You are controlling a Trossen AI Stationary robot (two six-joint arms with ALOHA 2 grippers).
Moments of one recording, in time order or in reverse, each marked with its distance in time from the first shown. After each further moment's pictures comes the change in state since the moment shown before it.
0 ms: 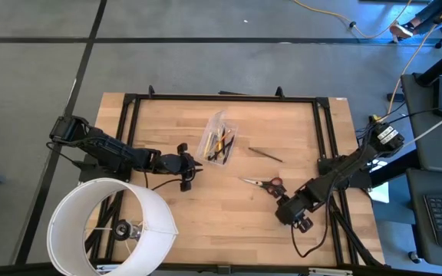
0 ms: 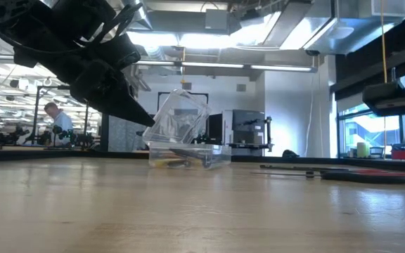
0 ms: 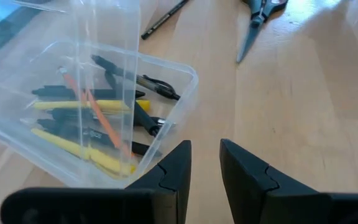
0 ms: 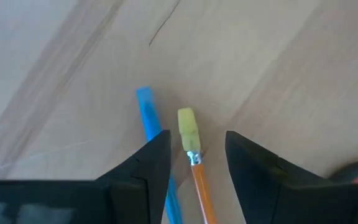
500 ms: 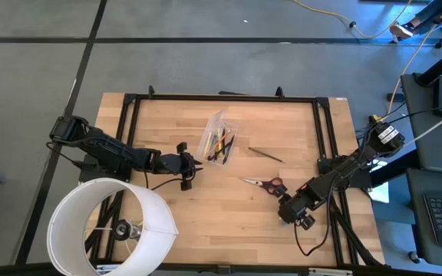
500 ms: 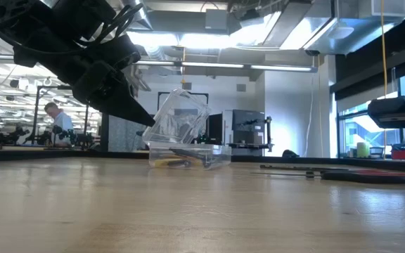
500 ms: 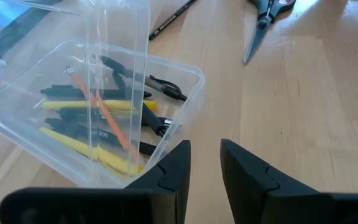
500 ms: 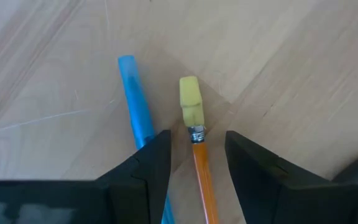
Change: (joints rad) left arm 0.000 0.000 0.000 0.000 -0.024 0.000; right arm -0.001 -0.003 -0.076 0.042 0.000 -0.051
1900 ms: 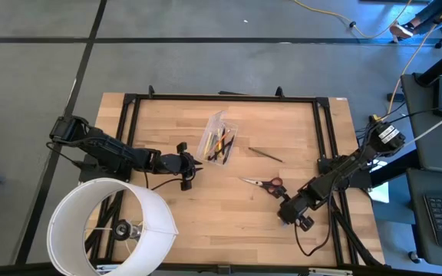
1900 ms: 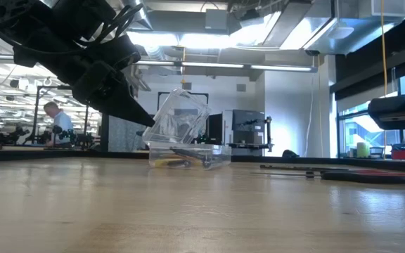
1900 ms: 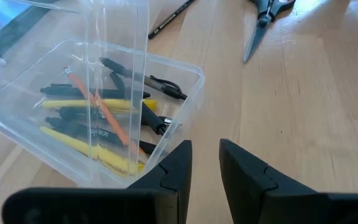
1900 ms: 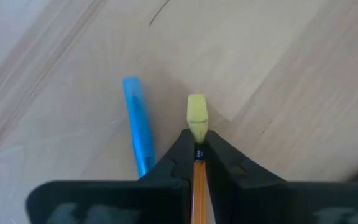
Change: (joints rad) left arm 0.000 0.000 0.000 -0.004 0.001 0.000; right arm 0.000 0.002 -0.026 0.088 0.021 0.032
